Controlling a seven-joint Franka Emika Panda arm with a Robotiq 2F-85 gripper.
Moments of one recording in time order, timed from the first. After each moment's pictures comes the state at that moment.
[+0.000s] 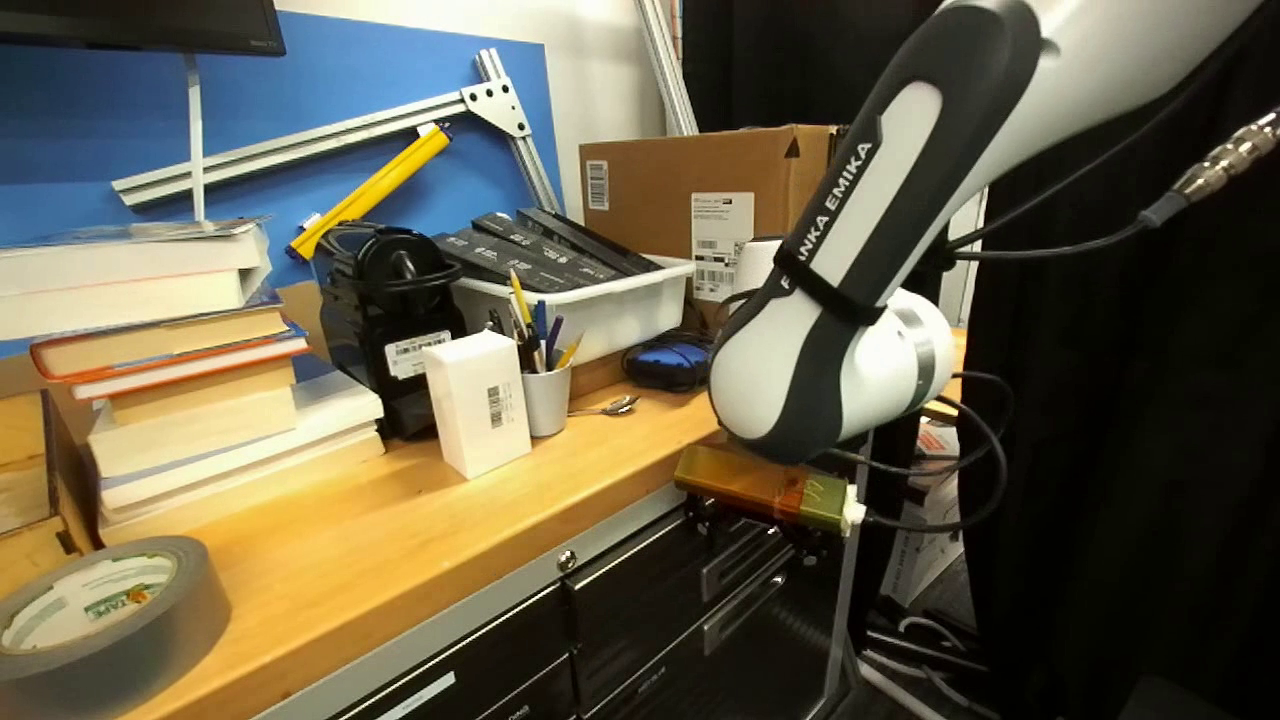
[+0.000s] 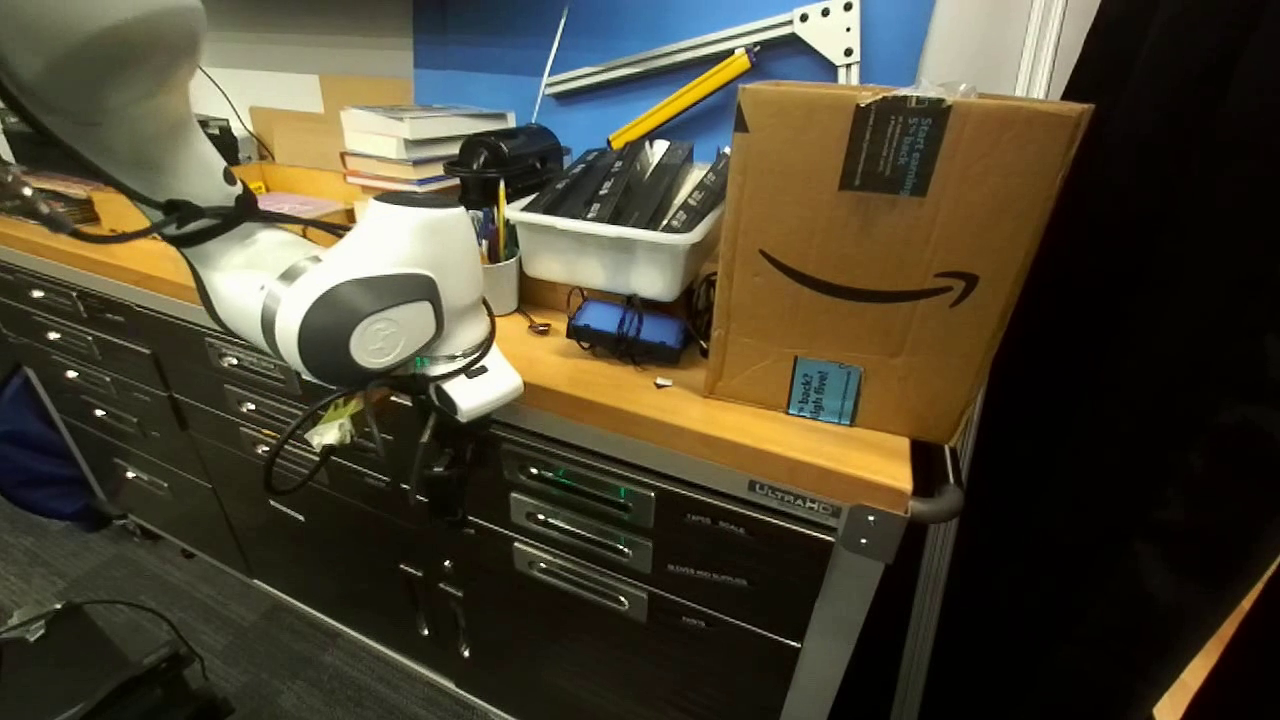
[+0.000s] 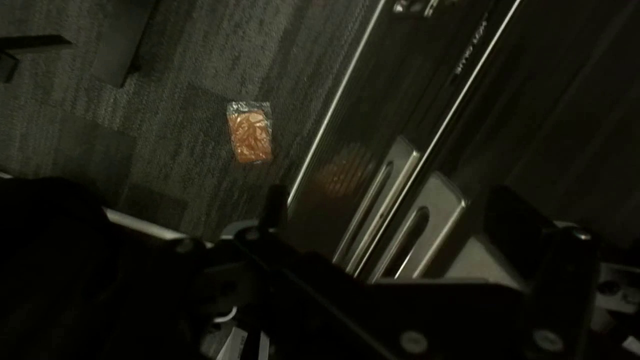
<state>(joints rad) 0.08 0.18 -0.05 -2.52 0.03 2.78 1.00</state>
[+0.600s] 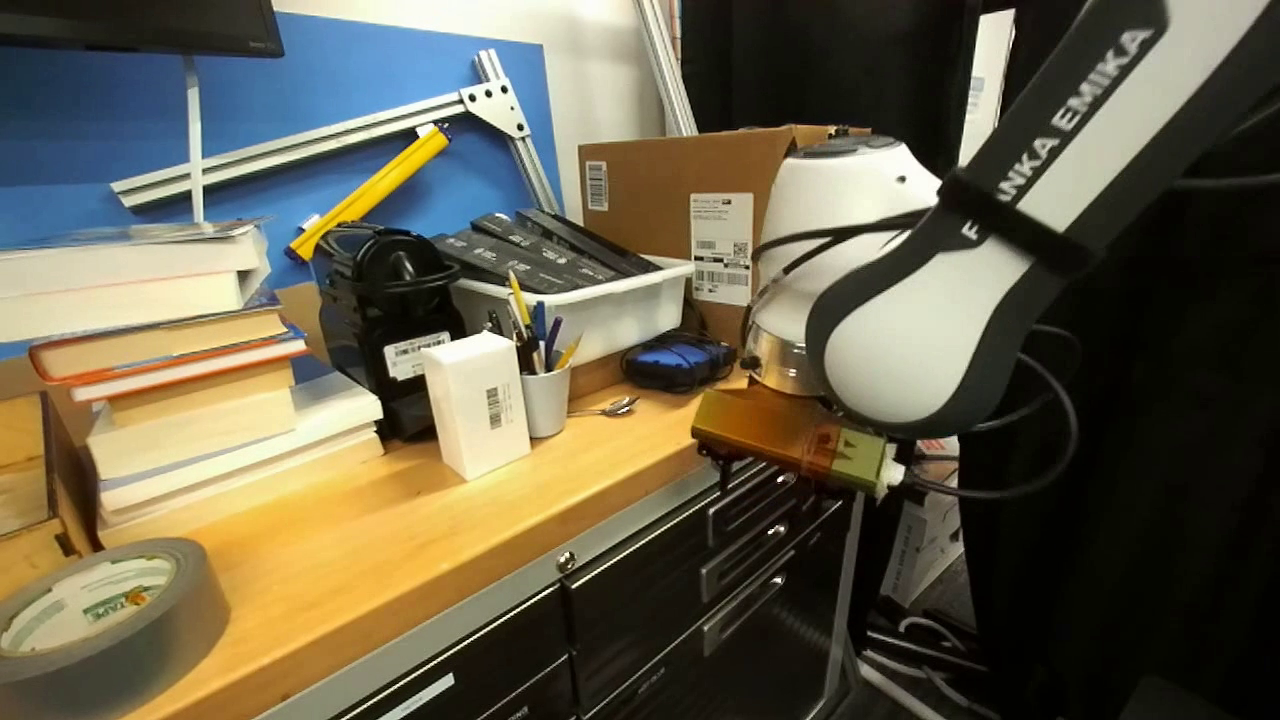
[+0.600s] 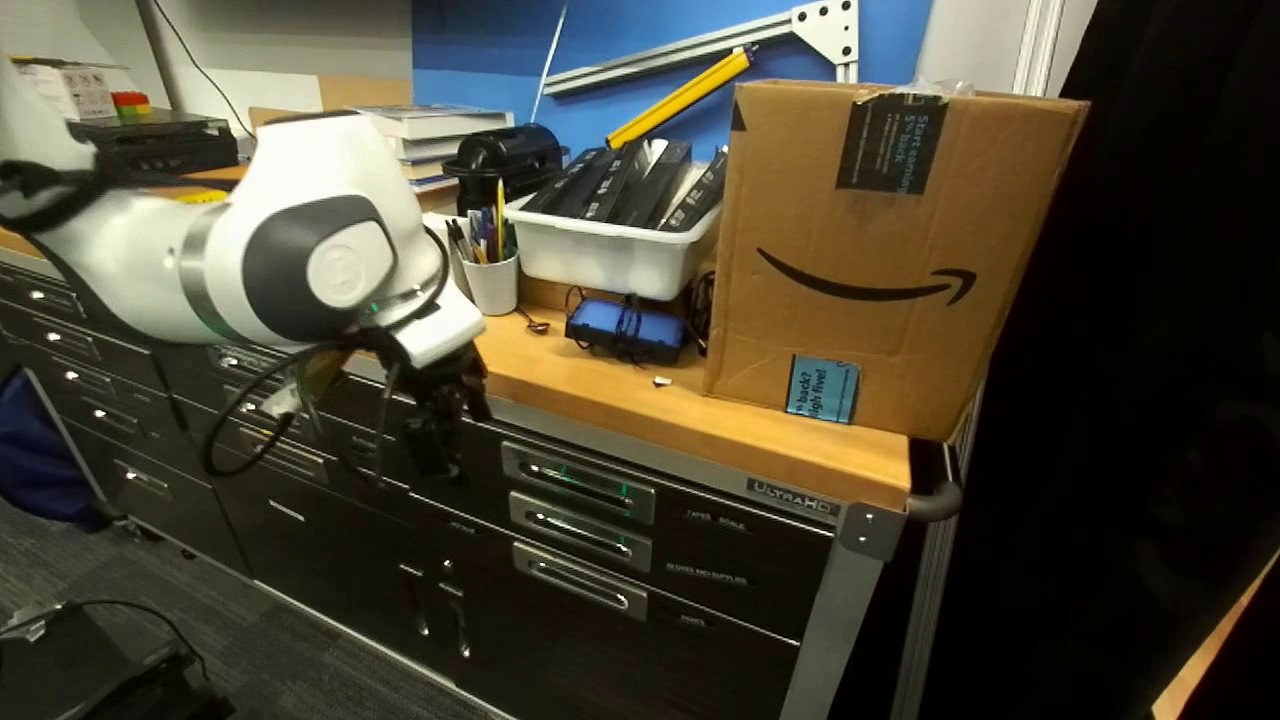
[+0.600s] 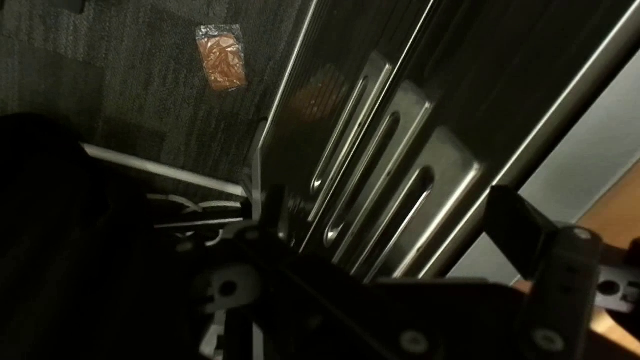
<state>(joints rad) 0.20 -0.07 -0.20 -2.65 -0.35 2.80 1.31</state>
